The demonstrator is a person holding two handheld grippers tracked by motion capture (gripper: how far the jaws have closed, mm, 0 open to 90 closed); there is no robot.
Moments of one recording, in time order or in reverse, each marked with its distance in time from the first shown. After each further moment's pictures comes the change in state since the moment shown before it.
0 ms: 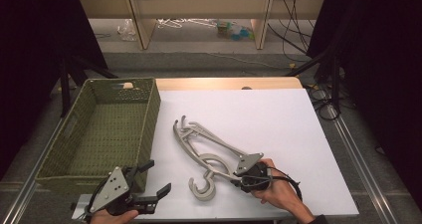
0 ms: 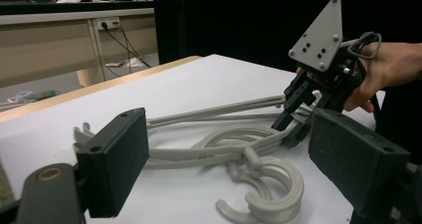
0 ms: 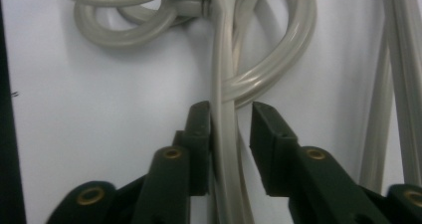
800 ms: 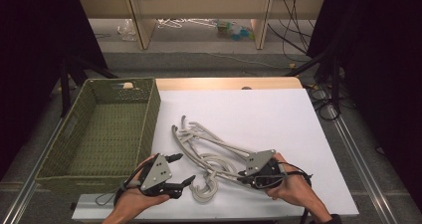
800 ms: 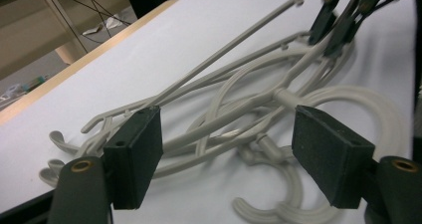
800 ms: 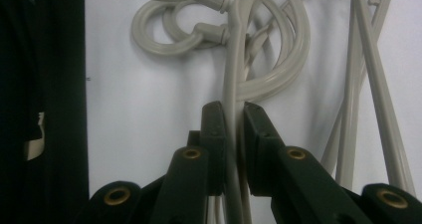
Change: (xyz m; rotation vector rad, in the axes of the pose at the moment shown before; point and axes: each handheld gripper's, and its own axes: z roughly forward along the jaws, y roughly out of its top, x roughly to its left) left arm -0.007 0.009 0.070 0.288 -0.060 0.196; right arm -0.001 0.010 -0.048 -0.042 0.048 -0.153
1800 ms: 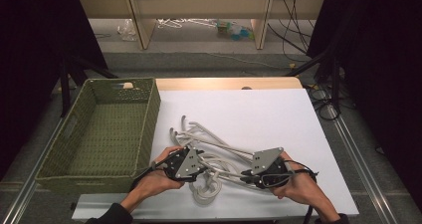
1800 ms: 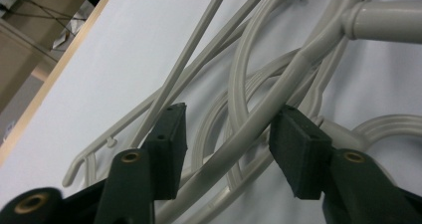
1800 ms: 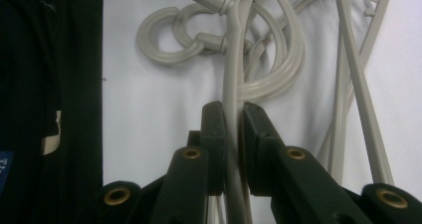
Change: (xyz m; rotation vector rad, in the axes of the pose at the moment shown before) left arm 0.016 0.005 0.074 0.171 -0.101 0.361; right arm -0.003 -0.002 -0.016 -0.031 0.028 -0.012
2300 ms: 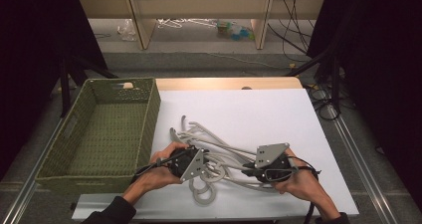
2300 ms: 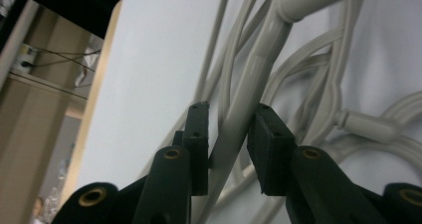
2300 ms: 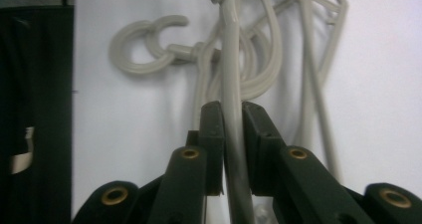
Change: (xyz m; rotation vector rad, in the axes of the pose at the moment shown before) left arm 0.009 0.022 -0.005 0.032 0.038 0.297; right arm -0.011 -0.005 -0.004 -0.054 -0.060 0.029
